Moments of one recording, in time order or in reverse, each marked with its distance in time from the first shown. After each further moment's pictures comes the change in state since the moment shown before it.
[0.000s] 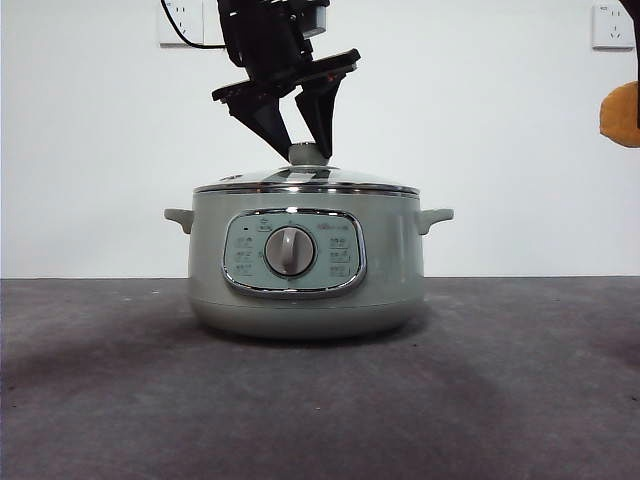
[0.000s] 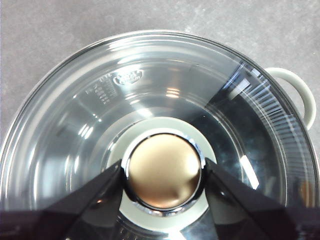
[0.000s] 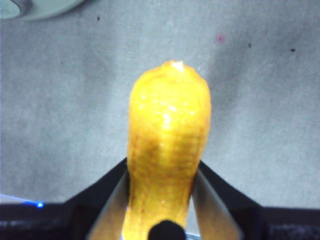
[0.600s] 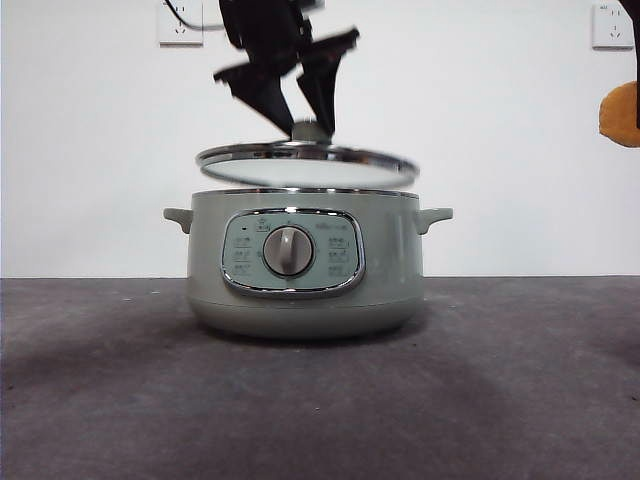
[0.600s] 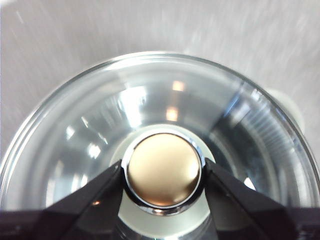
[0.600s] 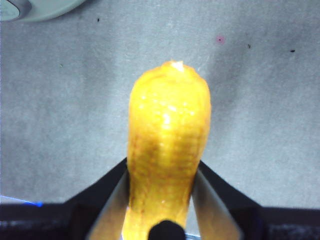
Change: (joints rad) left arm 0.000 -0.058 -0.005 0.061 -0.004 0.018; right arm 0.000 0.000 0.000 0.000 0.000 0.004
